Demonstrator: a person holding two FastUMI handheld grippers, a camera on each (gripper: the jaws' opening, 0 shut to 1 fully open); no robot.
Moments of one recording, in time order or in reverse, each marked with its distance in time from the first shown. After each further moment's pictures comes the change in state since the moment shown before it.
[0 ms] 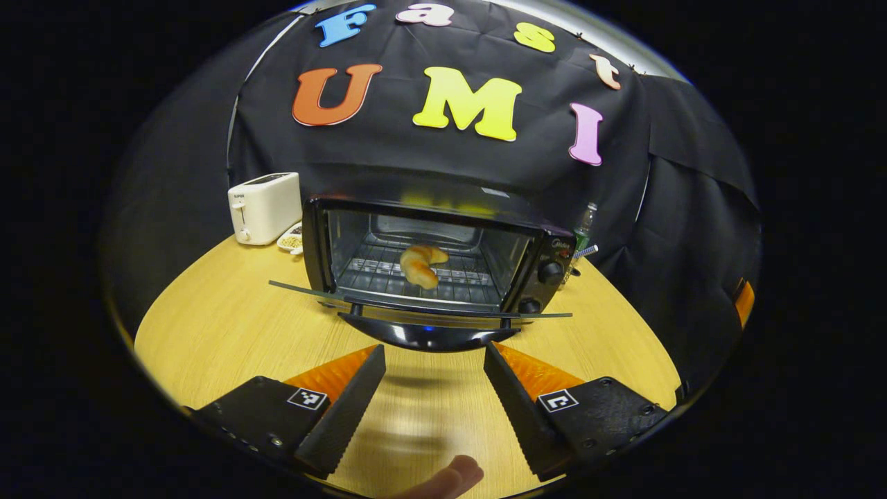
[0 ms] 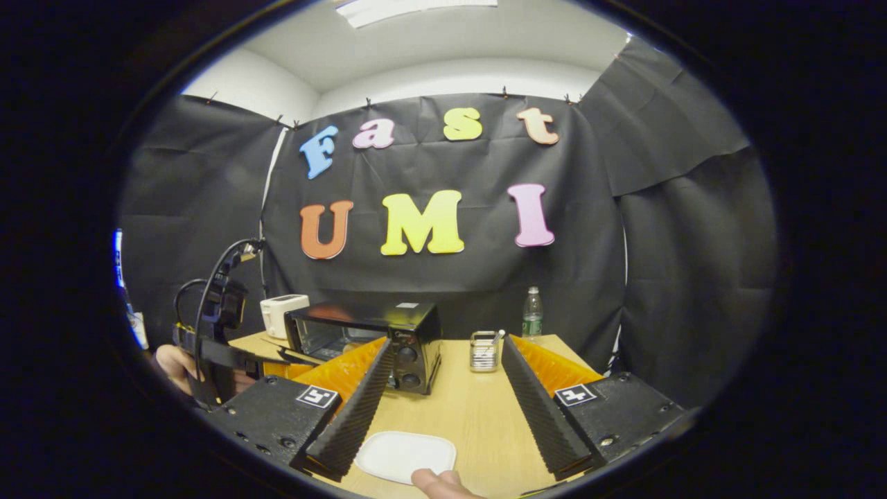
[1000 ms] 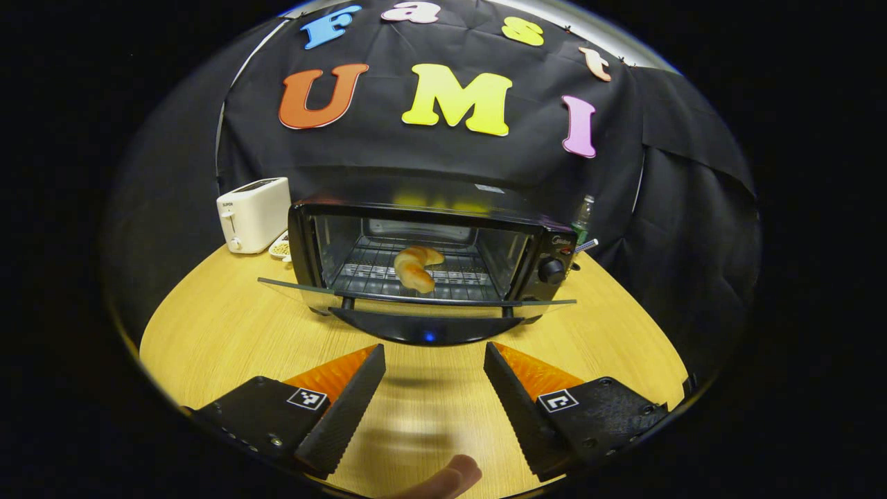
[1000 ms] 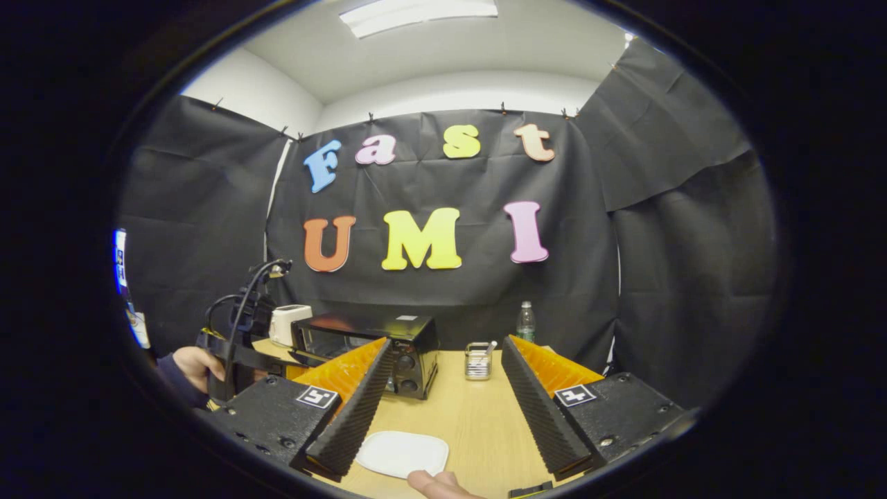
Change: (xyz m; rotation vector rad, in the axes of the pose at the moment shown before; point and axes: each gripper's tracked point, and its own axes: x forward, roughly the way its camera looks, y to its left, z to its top) left arm 0.031 0.001 -0.009 0.040 0.051 -0.015; right arm -0.026 -0.008 0.010 -0.009 -0.040 0.007
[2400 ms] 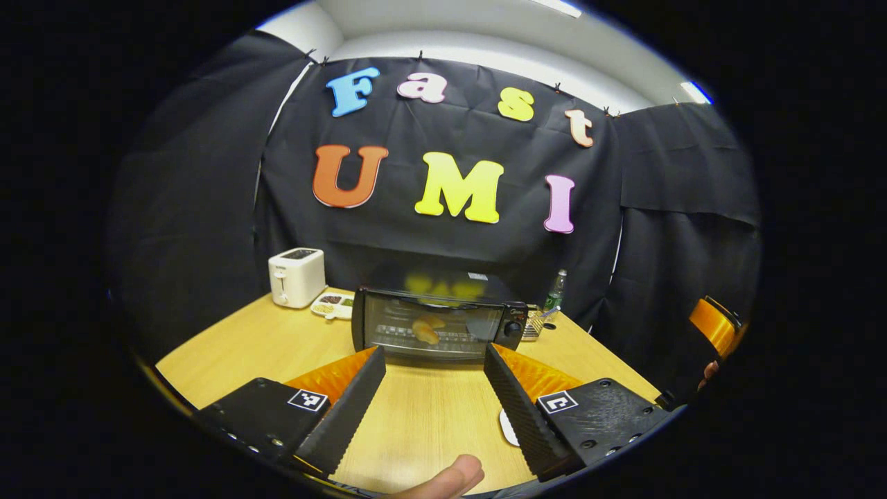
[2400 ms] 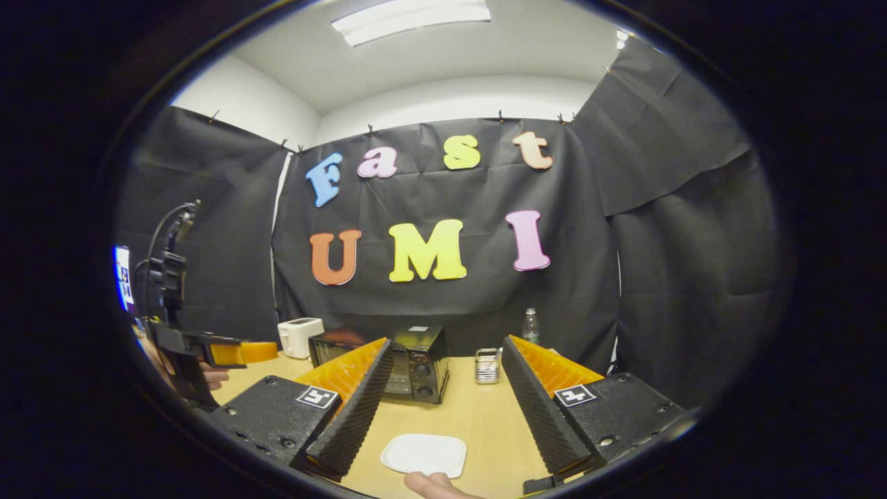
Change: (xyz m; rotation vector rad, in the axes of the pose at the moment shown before) left arm -0.203 0.002 0.054 0.018 -0.392 0.029; right arm -0.040 0.024 0.041 0.048 -0.033 0.008
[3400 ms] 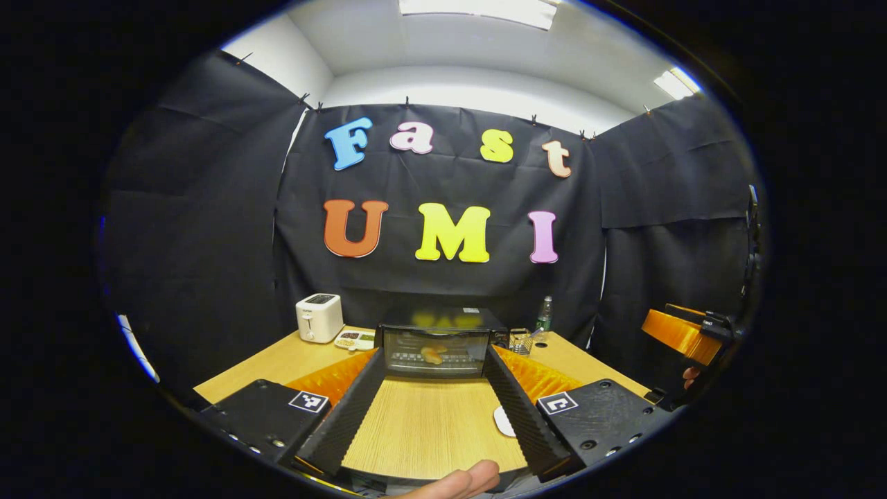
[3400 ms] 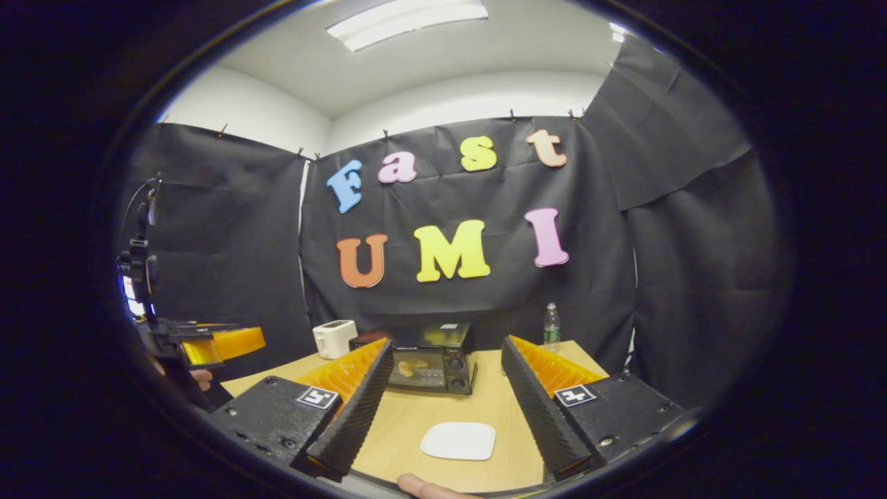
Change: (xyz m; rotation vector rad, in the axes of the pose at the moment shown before) left arm -0.104 -0.017 0.039 0.055 -0.128 -0.019; right arm -0.057 0.032 0.022 0.038 0.023 0.098
